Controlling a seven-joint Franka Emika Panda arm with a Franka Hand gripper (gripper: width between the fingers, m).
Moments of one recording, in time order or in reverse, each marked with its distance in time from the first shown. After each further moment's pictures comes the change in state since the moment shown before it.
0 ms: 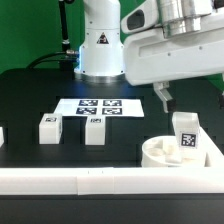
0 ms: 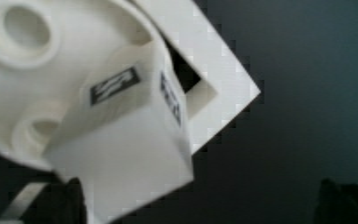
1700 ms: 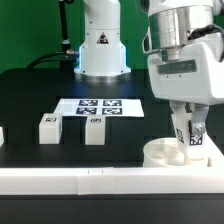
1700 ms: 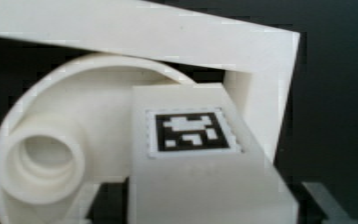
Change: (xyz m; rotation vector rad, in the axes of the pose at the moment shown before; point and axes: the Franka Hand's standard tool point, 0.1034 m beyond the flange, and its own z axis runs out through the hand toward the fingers) arm -0.017 0.013 0.037 -0.032 0.020 0.991
